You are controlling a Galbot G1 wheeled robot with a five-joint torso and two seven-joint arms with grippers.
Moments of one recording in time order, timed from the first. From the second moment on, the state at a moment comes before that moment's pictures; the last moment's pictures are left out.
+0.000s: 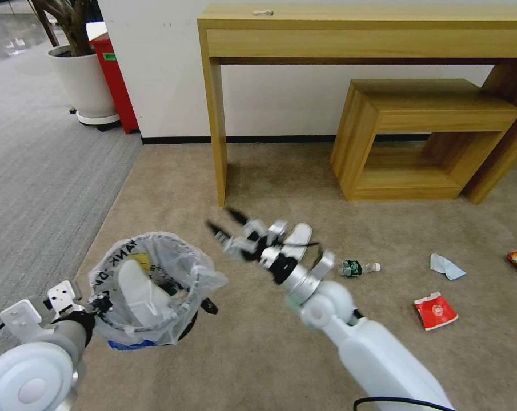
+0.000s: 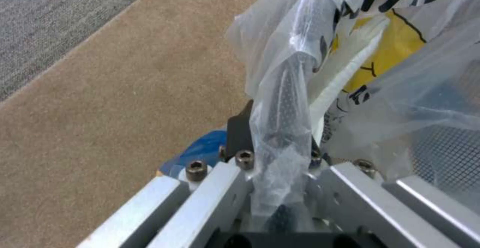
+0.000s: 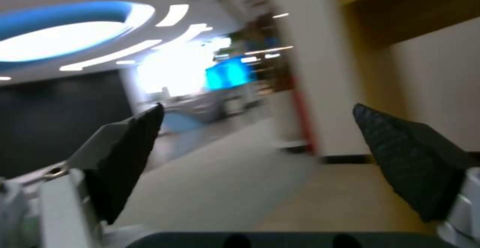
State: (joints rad) left arm 1.52 -1.24 -0.86 -2.37 -1.21 0.74 -0.86; right arm -0.92 1.17 0.06 1.81 0.78 0.15 -0.22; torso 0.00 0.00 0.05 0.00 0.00
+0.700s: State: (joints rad) left arm 1.50 -1.32 -0.88 -2.37 -1.03 0.74 -0.80; right arm -1.24 1.21 0.56 1.78 0.48 0.16 0.04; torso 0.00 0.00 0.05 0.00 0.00
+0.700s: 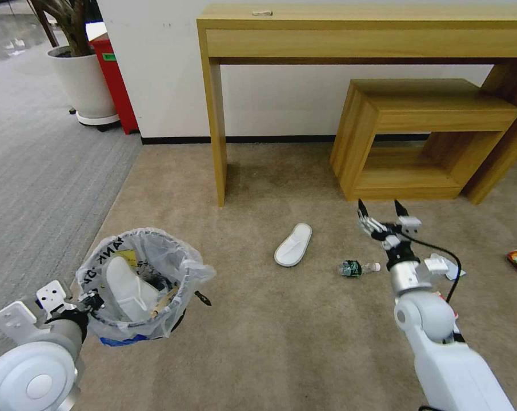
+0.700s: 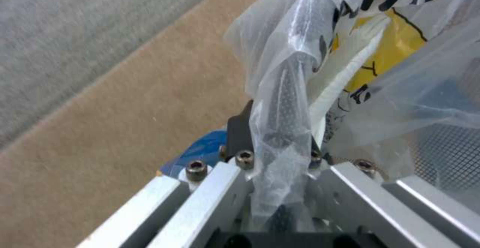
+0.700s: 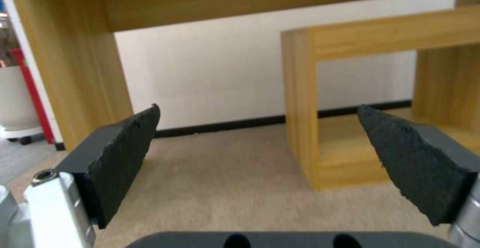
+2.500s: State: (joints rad) left arm 1.51 -1.35 -0.89 -2.37 -0.97 0.73 -0.78; right arm -1.29 1.25 0.60 1.77 0.48 0.27 0.02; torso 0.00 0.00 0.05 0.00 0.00
